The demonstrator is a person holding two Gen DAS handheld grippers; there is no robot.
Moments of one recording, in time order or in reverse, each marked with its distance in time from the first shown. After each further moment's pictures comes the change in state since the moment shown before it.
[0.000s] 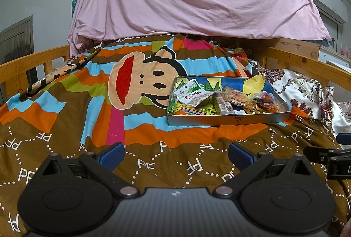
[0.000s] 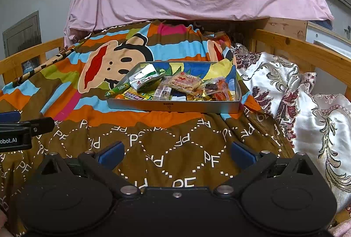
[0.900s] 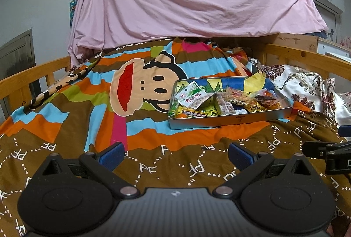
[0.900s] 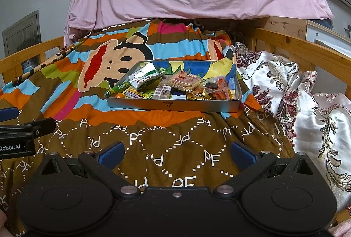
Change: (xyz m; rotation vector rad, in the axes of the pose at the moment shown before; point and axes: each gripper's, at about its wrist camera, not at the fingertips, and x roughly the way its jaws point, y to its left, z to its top) left arm -0.004 -0.015 -0.004 0.065 -0.018 0.037; right arm 0.001 0.000 0.001 0.000 0.004 0.000
